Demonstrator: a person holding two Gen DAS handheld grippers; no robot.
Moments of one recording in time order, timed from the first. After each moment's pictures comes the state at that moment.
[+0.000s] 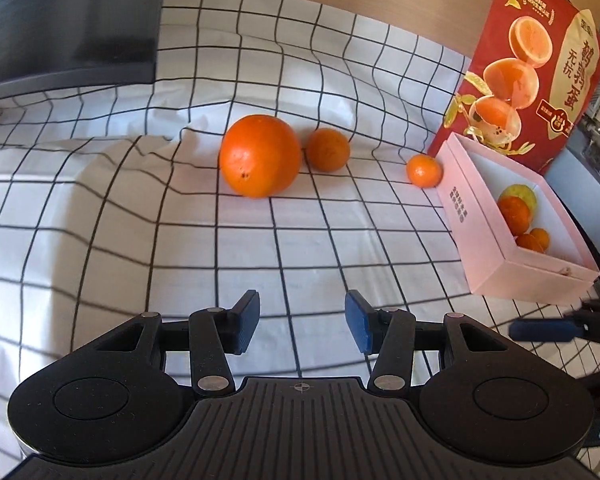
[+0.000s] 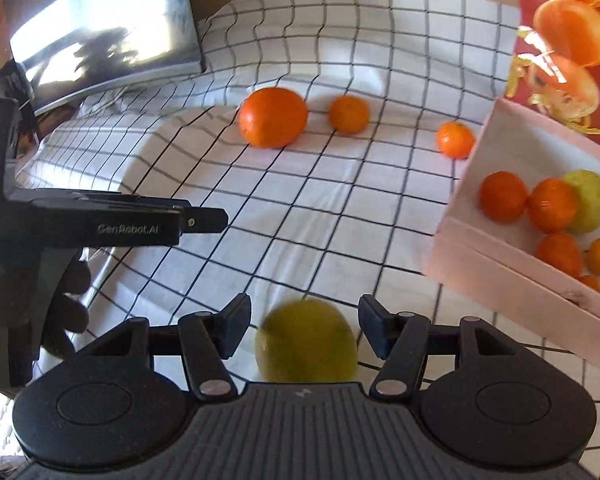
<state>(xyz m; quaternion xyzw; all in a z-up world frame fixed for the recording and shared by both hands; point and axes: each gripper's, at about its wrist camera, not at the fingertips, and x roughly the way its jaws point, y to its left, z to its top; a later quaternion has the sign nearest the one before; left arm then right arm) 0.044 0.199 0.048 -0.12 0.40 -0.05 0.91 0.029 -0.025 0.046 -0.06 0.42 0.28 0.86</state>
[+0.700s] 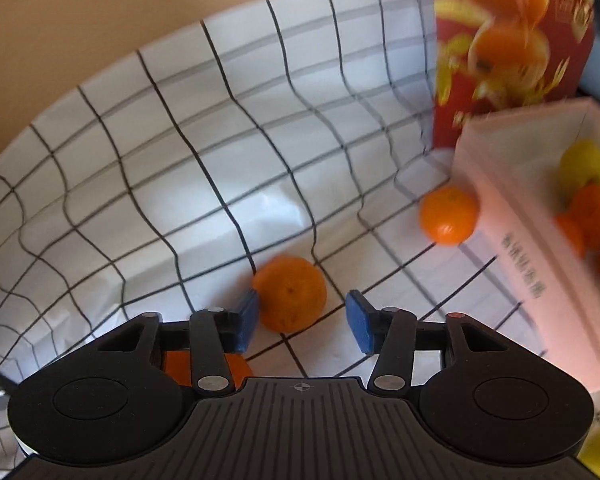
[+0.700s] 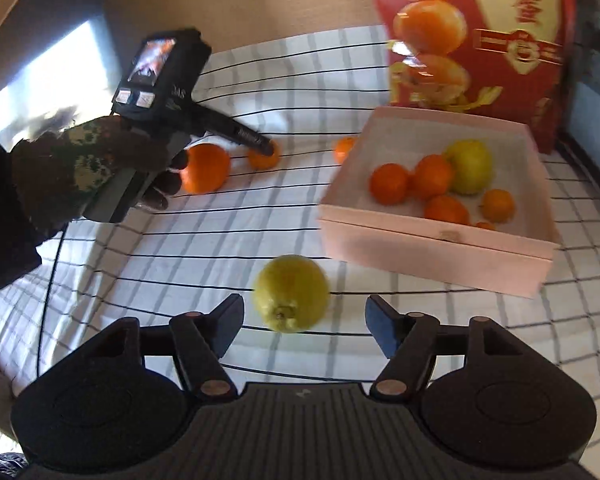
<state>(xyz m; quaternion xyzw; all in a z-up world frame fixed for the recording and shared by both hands) 0.225 0.112 0.054 0.16 0.43 -0.09 0.88 -0.010 -0.110 0.066 0.02 0.38 0.20 0.90</state>
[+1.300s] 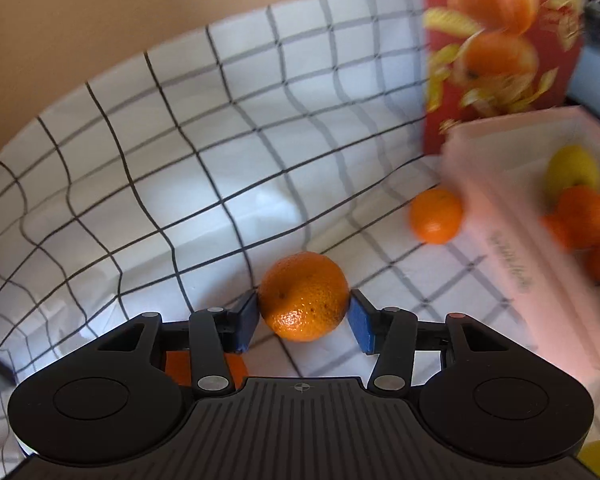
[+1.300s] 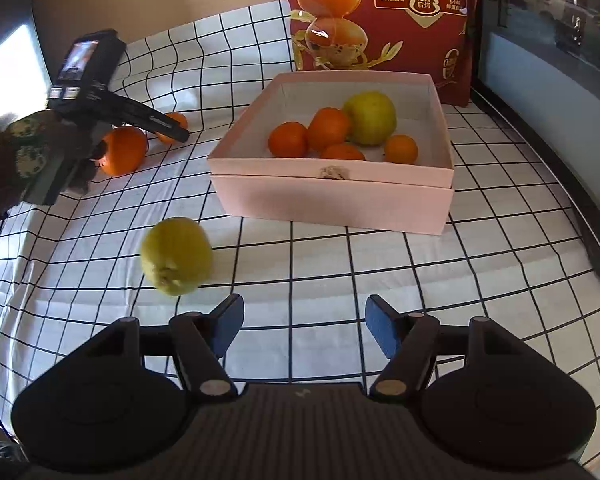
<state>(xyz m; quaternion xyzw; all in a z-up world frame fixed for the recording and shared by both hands) 0.196 0.124 0.063 0.13 0.40 -0.11 0.90 -0.026 -0.151 0.039 0.03 0.40 0.11 0.91</state>
